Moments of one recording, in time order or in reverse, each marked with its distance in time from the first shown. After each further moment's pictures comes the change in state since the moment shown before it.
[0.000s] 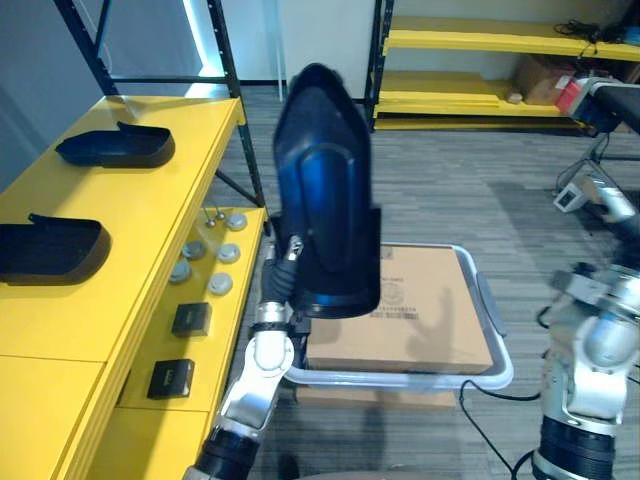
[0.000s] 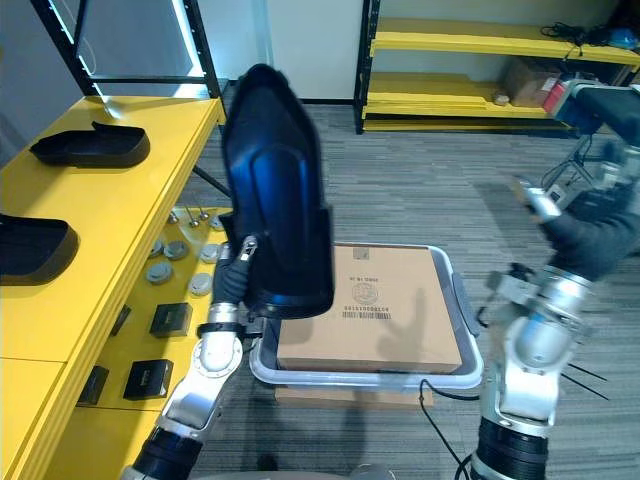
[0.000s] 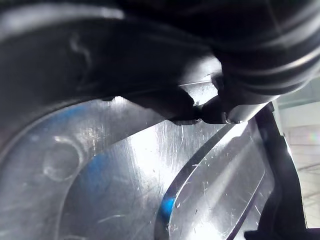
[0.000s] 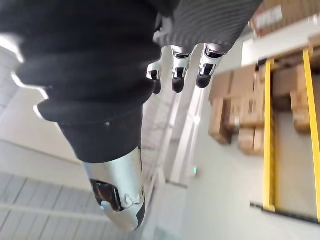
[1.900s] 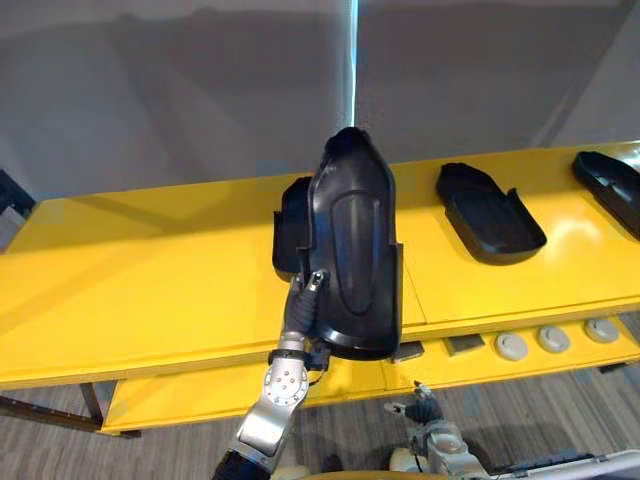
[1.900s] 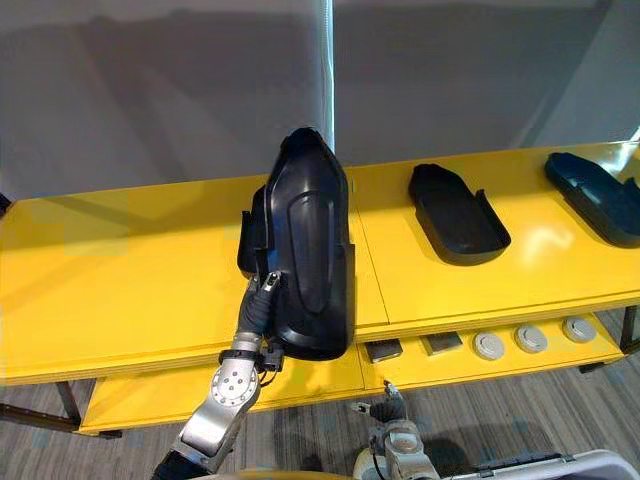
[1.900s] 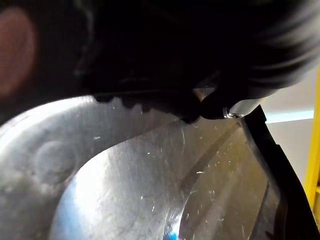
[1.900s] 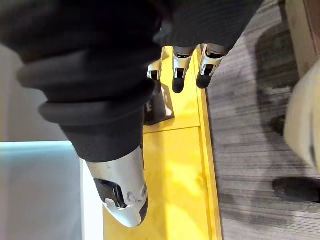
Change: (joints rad) left arm 0.070 -0.027 -0.157 0.137 -0.125 -0.044 -0.059; right arm 0.024 0.215 0.581 1.085 -0.236 0.269 0.194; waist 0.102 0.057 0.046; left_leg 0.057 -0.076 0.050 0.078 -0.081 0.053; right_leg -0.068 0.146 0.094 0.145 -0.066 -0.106
